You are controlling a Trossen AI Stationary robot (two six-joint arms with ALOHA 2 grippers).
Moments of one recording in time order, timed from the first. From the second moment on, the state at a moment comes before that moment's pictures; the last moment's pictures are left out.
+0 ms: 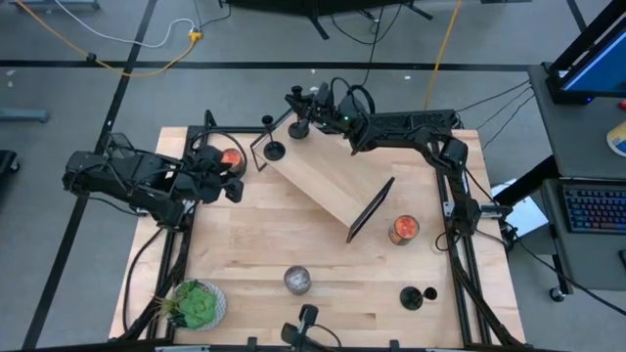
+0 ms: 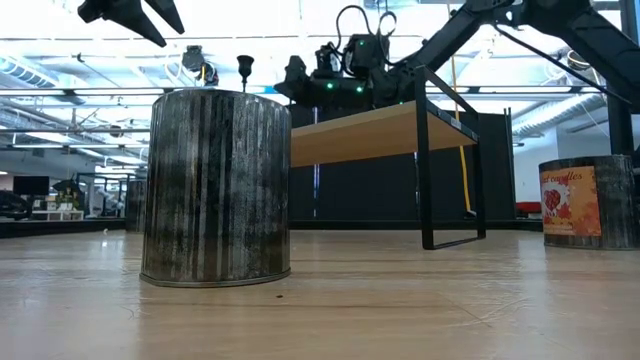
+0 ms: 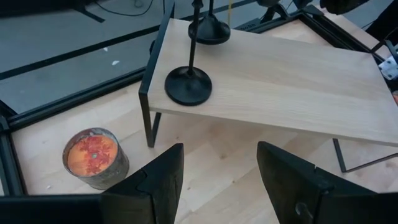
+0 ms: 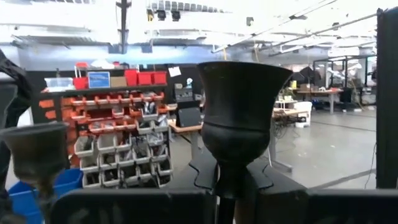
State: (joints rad) left arm -0.18 1.03 1.23 -1.16 -0.71 -1.00; right arm -0.52 2.09 1.47 0.93 -0.16 0.12
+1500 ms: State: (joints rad) left arm -0.16 1.03 1.23 -1.16 -0.70 -0.98; right arm -0.50 2.13 1.47 0.96 -0.24 0.06
